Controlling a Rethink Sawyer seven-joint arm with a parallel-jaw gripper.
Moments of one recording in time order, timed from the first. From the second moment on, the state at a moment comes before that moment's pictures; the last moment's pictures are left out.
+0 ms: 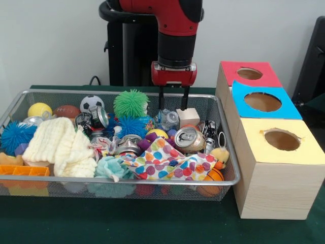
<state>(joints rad) -0.28 -0.62 0.01 2.02 -0.17 0.07 1.57</state>
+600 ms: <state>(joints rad) -0.29 -0.61 0.01 2.00 -0.21 0.08 1.57</state>
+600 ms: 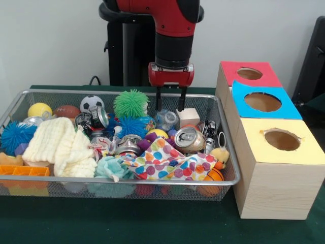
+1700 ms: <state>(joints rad) -0.30 -0.55 0.01 1.96 -0.27 0.08 1.57</state>
